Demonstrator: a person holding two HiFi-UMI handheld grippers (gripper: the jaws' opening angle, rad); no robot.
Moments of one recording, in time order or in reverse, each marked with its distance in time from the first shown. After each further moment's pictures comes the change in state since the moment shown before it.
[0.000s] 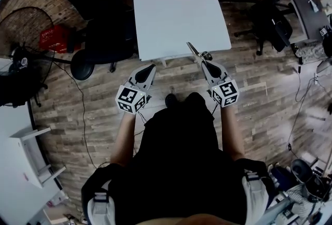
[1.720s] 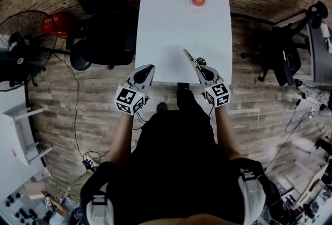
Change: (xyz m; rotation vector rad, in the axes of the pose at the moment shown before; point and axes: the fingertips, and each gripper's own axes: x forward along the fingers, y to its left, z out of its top) left arm 0.143 0.101 0.047 -0.076 0.033 0.170; right arm 0.163 -0.137 -0.006 0.013 0.171 0.193
